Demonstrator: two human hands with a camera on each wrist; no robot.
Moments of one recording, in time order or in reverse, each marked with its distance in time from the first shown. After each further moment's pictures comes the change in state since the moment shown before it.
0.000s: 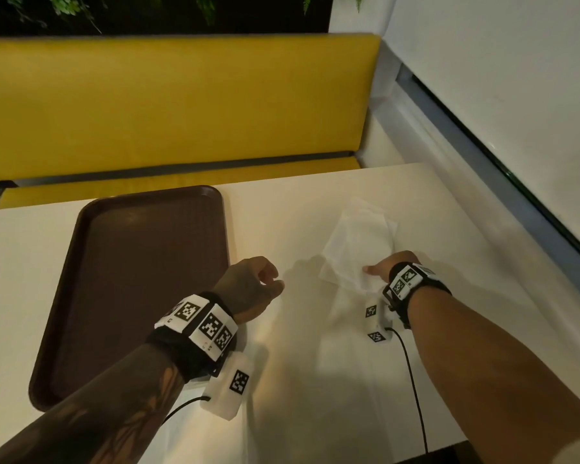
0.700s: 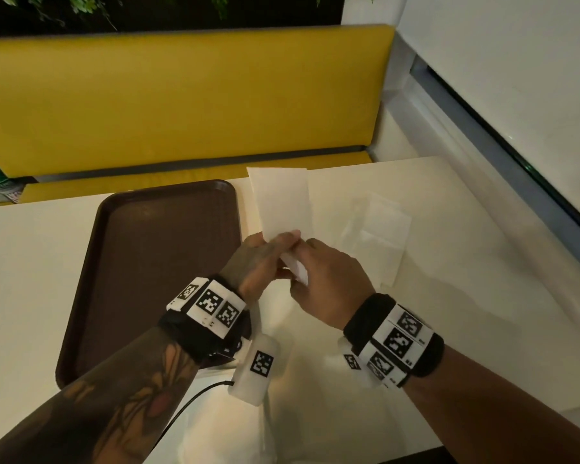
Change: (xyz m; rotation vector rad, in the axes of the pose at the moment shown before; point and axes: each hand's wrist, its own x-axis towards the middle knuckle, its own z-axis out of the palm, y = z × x) left_hand -0.019 0.030 -0.024 -0.892 -0.034 -0.018; right_hand -0.198 -0.038 0.023 -0.091 0.205 -1.253
